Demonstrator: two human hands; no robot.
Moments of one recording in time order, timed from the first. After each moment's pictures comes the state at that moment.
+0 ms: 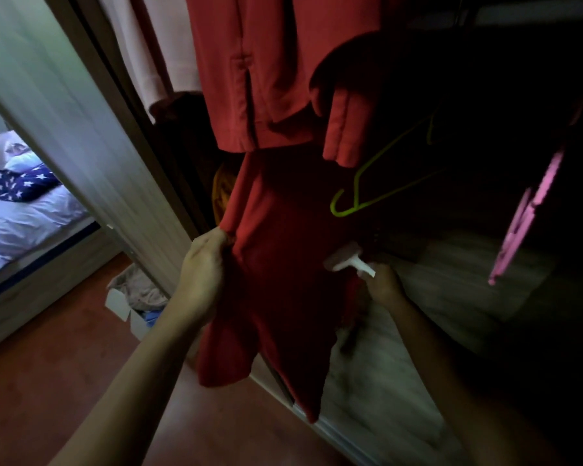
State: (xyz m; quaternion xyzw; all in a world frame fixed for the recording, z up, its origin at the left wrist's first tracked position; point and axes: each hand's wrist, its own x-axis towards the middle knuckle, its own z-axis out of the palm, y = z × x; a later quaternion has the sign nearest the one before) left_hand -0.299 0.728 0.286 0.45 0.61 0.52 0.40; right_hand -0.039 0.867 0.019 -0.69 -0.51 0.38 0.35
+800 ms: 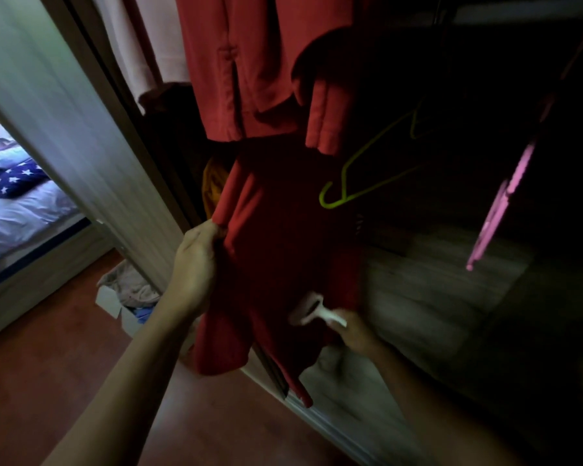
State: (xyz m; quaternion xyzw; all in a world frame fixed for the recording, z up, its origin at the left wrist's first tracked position) left_hand -0.299 0.722 0.281 0.46 0.58 0.52 0.41; right_hand -0.069 0.784 -0.057 -0.58 -0.62 0.46 0.27
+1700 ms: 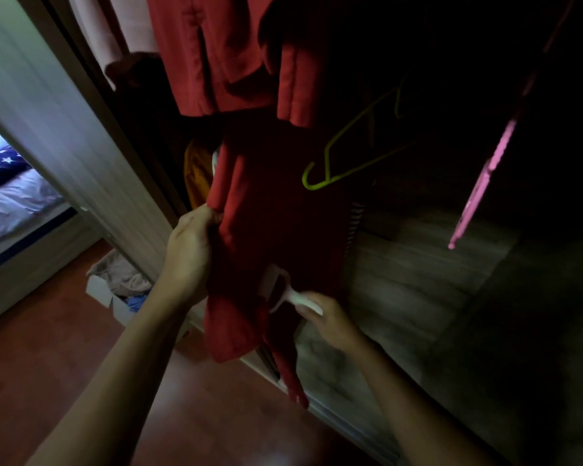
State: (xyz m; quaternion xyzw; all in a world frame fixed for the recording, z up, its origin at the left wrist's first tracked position) left_hand -0.279 0.713 0.281 0.45 0.59 0.53 0.41; right_hand -0.098 0.731 0.029 -0.49 -0.61 0.52 0.36
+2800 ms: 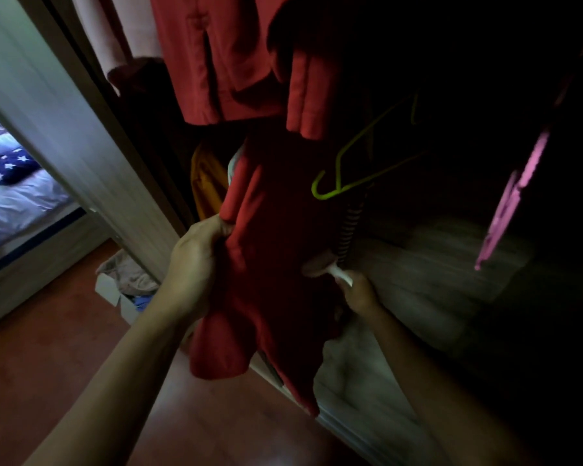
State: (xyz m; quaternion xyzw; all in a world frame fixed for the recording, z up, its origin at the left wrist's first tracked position) left_hand -0.275 0.710 0.289 0.41 0.58 0.52 0.48; right_hand -0.057 0.827 -0.012 -0.66 -0.54 0.40 0.33
